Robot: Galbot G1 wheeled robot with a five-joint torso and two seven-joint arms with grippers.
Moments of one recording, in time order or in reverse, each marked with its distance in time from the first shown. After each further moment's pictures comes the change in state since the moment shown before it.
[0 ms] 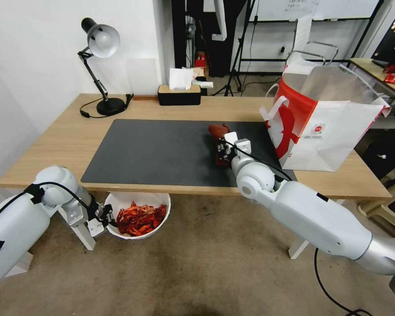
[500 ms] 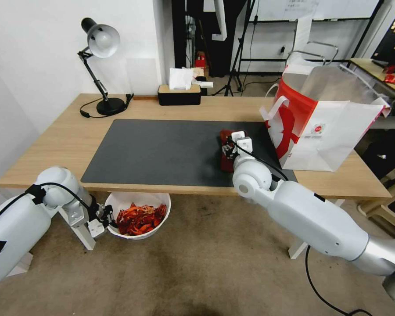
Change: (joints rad) left arm -0.003 -0.009 0.003 0.011 0.003 0.001 0.002; right arm 0.025 0.024 0.018 0.005 0.050 -0.102 0.181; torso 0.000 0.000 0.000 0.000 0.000
